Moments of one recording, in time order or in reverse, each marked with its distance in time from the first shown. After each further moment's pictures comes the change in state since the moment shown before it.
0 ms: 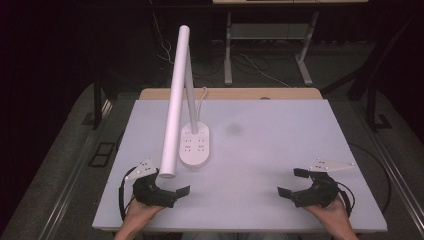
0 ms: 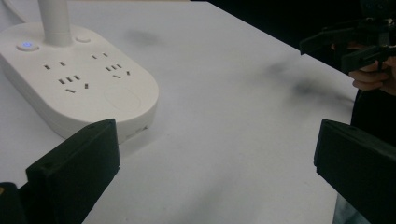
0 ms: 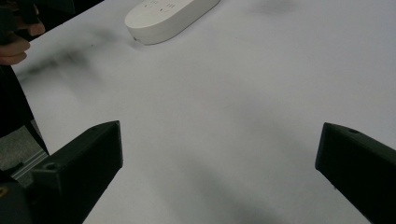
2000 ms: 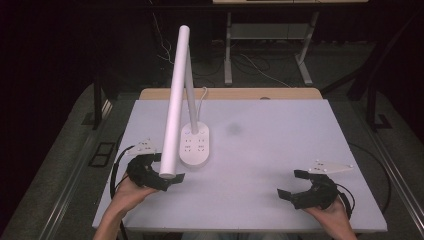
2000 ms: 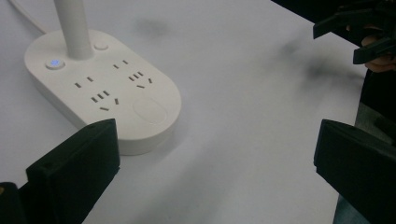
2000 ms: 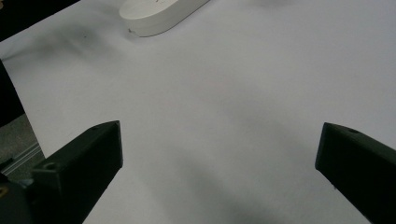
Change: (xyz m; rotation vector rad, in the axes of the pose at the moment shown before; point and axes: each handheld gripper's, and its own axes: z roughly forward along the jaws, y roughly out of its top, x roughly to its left) left arm 0.021 0.053 -0.007 0.174 0.012 0.046; right arm 0.002 -0.003 0.001 0.013 -0.023 -0.012
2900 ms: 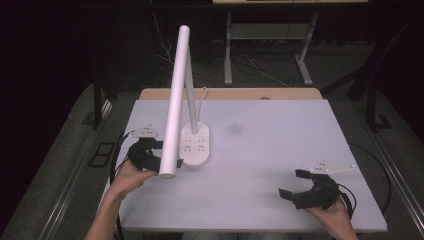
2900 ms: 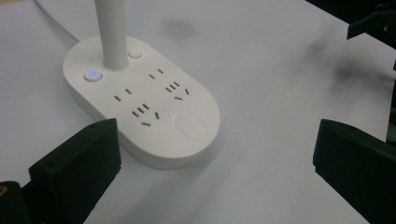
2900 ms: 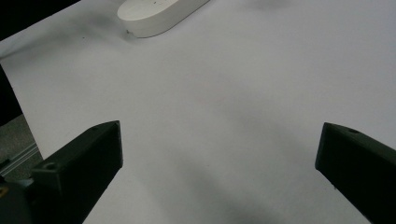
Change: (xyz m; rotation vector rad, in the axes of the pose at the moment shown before) left arm 0.034 0.024 0.010 0.048 0.023 -0.012; right arm -0.002 0.000 -0.003 -0.005 -0.003 -0.004
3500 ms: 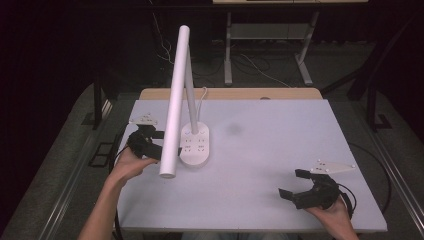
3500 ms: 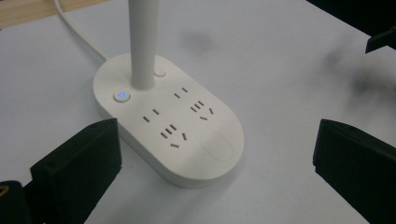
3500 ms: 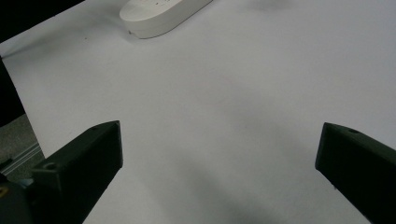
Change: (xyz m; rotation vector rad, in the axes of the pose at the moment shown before) left arm 0.019 0.023 0.001 0.006 0.028 0.000; right arm 0.000 0.000 0.000 -0.002 0.006 0.001
